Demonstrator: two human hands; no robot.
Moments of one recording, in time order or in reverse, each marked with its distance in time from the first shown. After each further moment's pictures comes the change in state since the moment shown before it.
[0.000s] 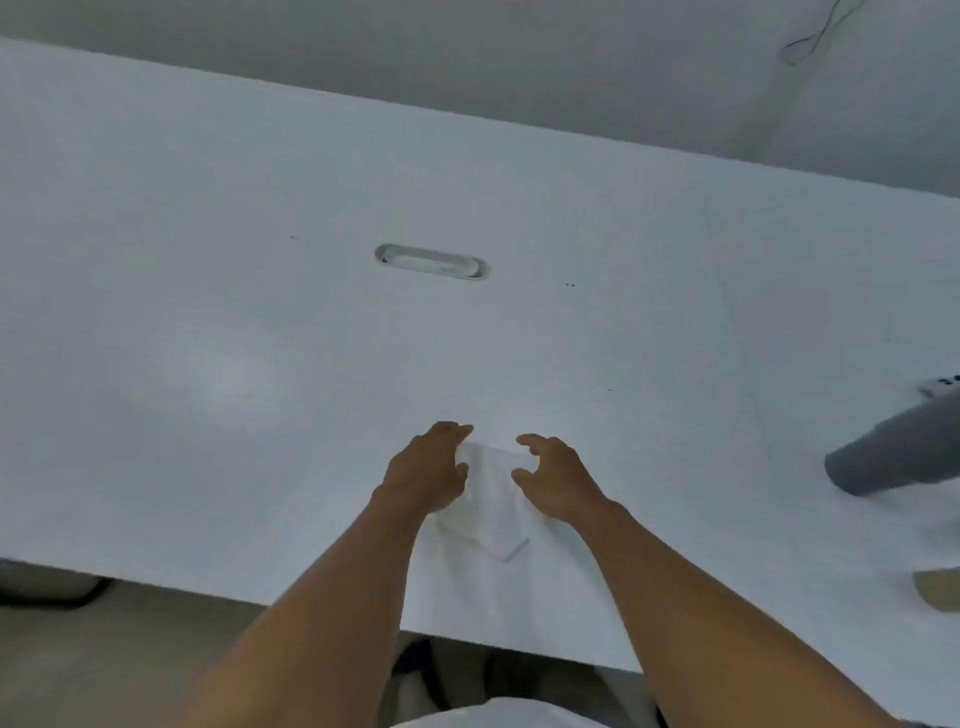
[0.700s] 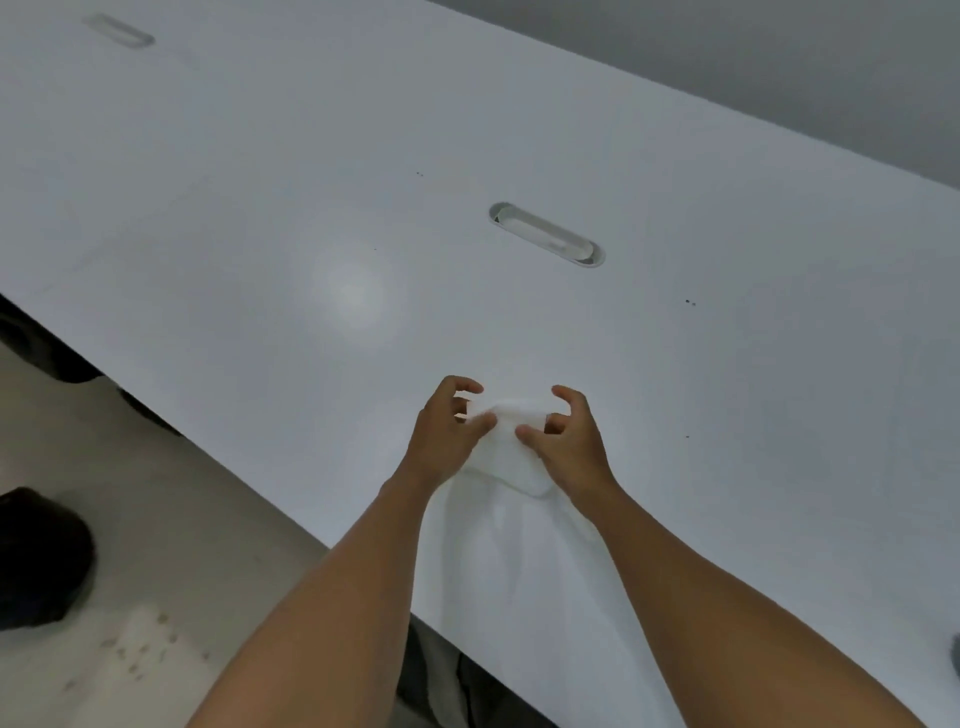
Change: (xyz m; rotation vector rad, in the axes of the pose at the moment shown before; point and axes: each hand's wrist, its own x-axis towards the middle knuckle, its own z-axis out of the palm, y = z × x) left_hand 0.005 0.015 0.012 -0.956 0.479 -0.359; right_hand 0.066 -0.008 -0.006 0.473 -0.081 -0.133
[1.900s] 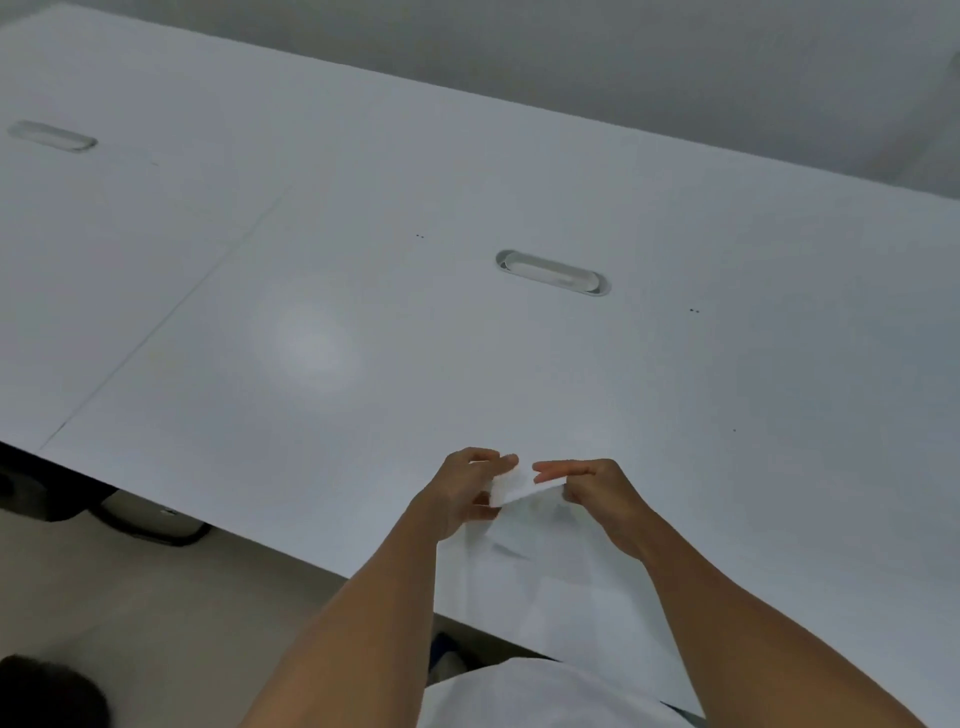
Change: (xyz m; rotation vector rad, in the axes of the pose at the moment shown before) left_hand 0.043 -0.012 -0.121 -0.168 -0.444 -0.471; right_hand -0.031 -0.042 0.088 0.145 -0.078 0.163
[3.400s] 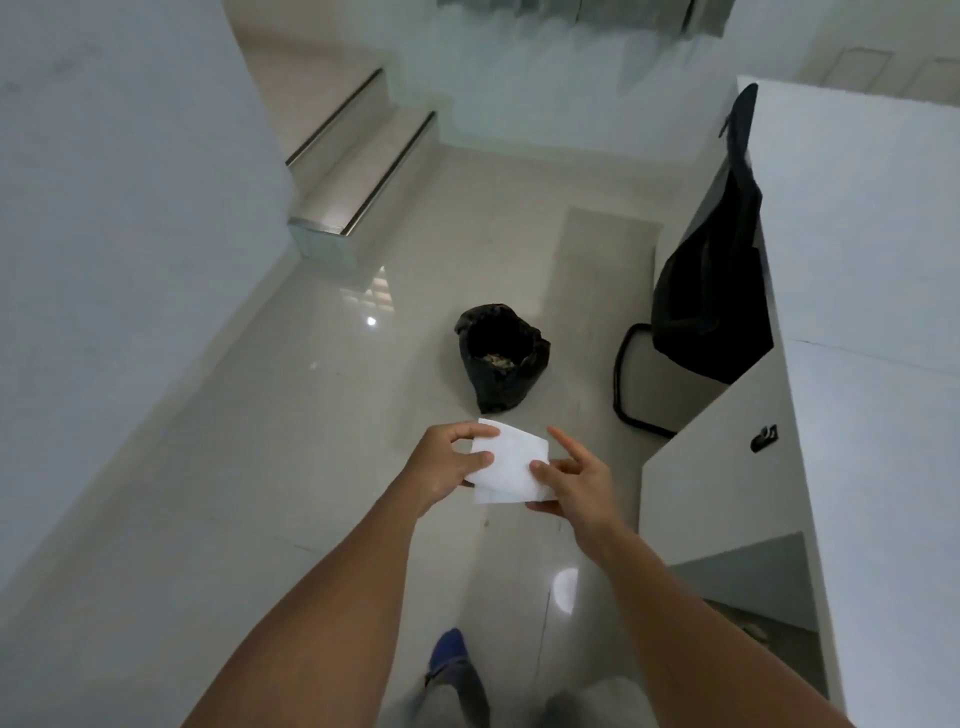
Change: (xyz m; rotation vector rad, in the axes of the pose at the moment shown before) left_hand -0.417 -0.414 -0.190 -0.660 1.292 0.356; right_hand -0.256 0.094 0.462 -0.491 -1.117 -0.148
